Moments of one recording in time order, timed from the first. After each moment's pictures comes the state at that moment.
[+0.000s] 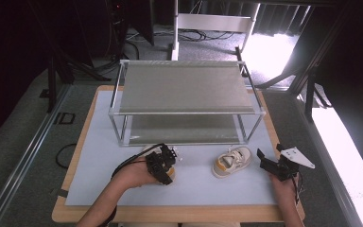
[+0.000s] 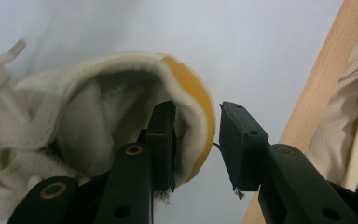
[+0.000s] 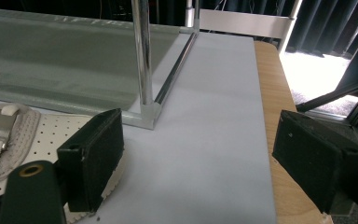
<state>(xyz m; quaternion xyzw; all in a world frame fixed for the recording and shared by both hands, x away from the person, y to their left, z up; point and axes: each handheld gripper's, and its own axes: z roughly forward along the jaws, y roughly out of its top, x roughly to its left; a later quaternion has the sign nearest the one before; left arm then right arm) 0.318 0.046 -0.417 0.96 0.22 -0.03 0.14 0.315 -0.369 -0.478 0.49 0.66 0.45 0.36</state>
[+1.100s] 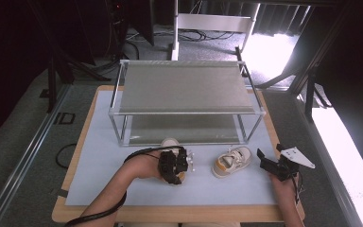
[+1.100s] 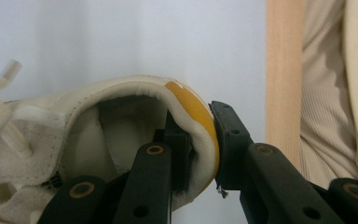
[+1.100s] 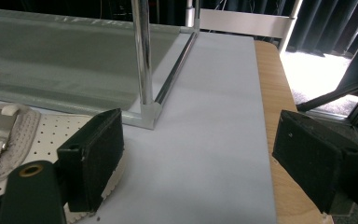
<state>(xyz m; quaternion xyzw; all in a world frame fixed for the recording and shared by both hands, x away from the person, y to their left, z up) 0.315 0.011 -0.402 0.99 -0.01 -0.02 0.13 0.315 -0.369 -0.478 0.49 0.66 0.45 0.36</state>
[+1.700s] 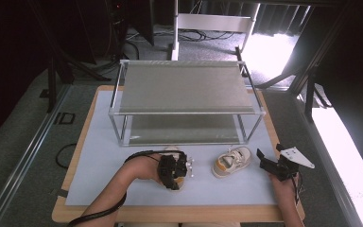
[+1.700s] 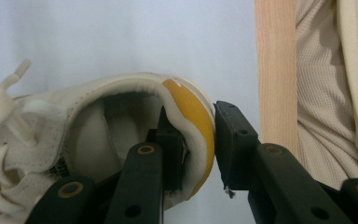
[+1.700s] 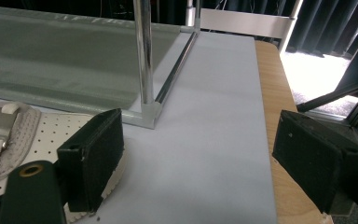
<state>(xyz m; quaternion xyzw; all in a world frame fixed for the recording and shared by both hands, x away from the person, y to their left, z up) 0.313 0.013 -0.415 0.99 -0.03 -0.03 0.11 0.315 -0.368 -0.478 0.48 0.66 0.45 0.36</state>
